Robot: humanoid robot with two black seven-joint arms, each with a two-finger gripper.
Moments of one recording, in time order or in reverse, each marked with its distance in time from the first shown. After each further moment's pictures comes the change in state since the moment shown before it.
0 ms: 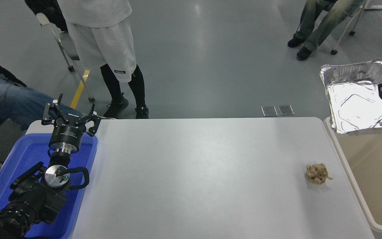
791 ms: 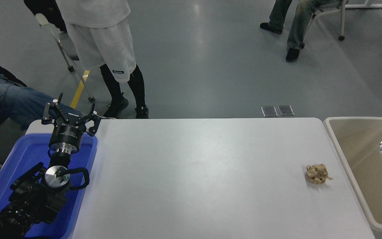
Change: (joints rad) left arm 0.000 0.000 -0.001 0.000 0.000 -0.001 0.000; right arm -0.840 -0.020 0.486 -0.469 0.005 -0.358 -0.001
